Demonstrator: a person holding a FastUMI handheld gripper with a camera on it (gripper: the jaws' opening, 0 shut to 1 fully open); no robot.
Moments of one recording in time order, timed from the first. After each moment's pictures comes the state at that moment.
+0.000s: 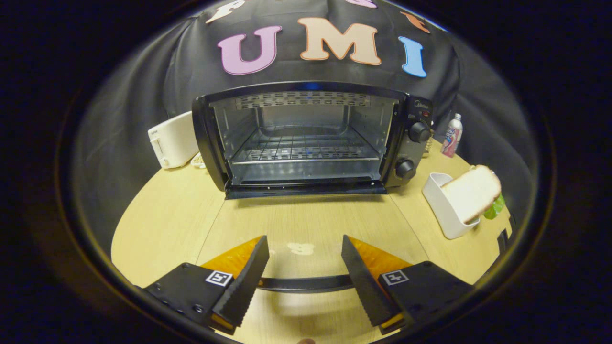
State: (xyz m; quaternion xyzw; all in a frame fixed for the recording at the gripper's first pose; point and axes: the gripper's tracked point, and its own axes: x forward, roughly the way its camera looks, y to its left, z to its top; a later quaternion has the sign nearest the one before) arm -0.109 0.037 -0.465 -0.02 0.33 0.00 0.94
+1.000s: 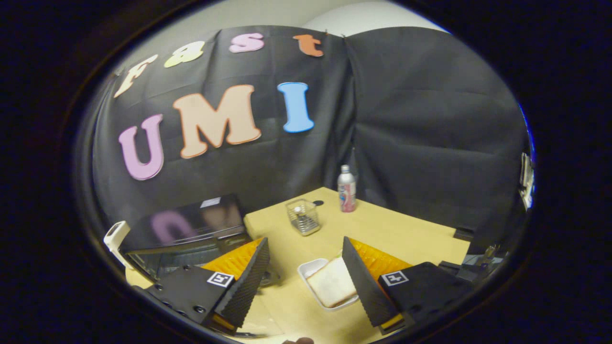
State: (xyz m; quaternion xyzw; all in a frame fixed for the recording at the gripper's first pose) arm -0.068 -0.229 -0.299 0.09 0.13 -0.26 0.95
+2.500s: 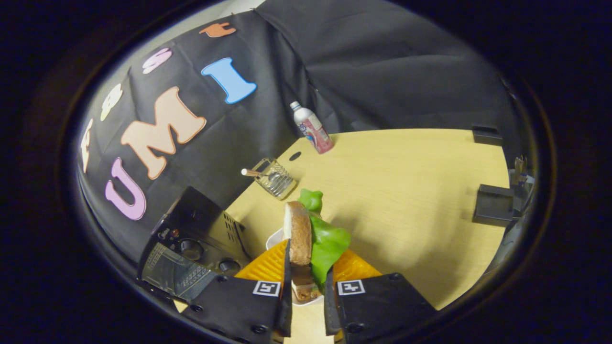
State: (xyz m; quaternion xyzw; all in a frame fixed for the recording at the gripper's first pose) arm -0.065 -0.280 -0.438 0.31 0.21 -0.24 0.89
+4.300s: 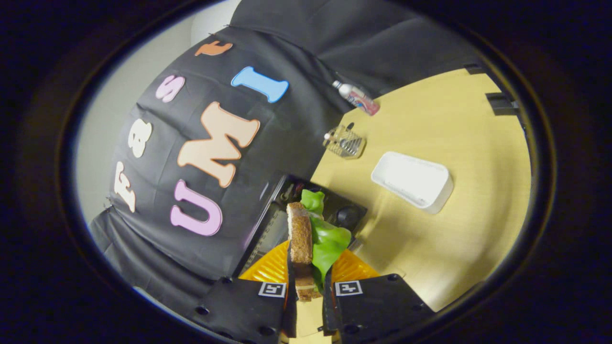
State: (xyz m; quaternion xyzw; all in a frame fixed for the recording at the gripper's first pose) arm -0.073 -0.080 -0.361 0.49 0.17 -0.11 0.85
